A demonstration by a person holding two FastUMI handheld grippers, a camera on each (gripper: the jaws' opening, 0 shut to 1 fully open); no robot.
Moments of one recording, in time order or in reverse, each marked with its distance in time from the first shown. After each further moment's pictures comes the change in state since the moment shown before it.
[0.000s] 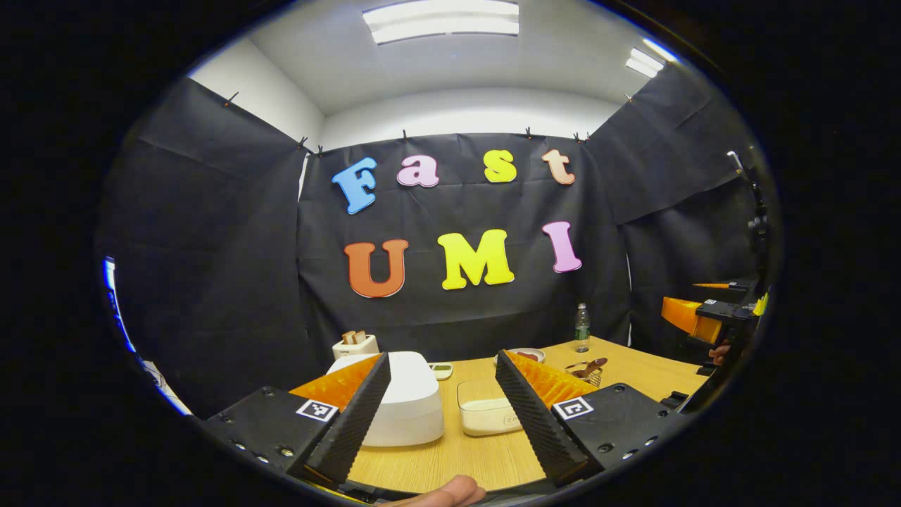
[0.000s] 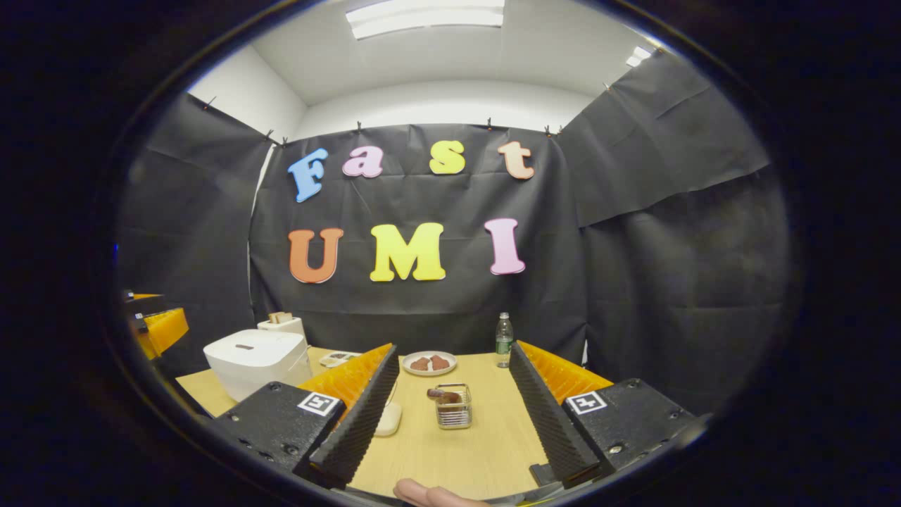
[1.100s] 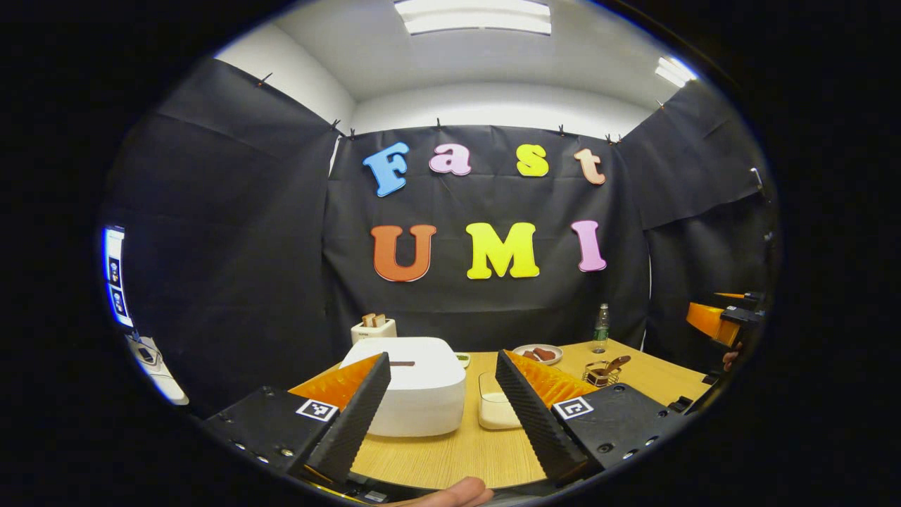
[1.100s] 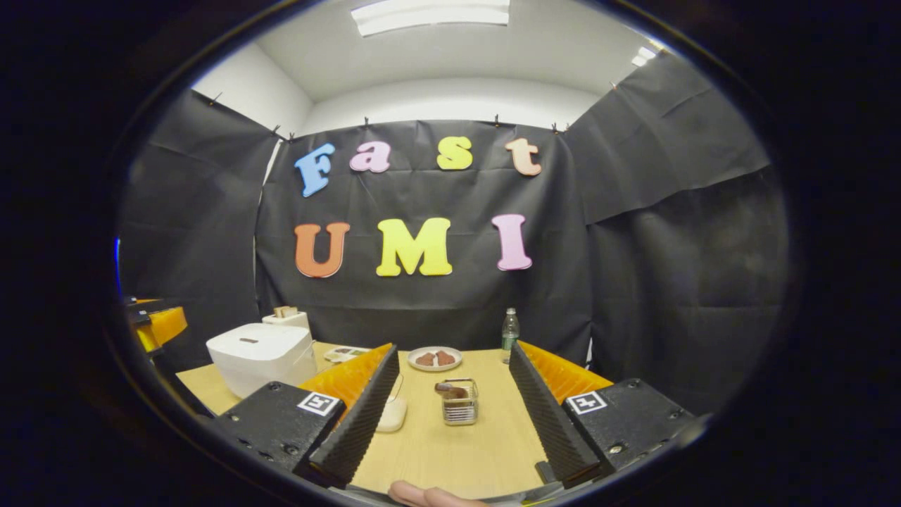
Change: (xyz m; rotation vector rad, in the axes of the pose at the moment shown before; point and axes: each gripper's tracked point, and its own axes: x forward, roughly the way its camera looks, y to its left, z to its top) left arm 0.001 0.038 -0.021 -0.103 0.031 0.075; right arm 0.001 0.007 -0.011 -0.010 0.010 0.020
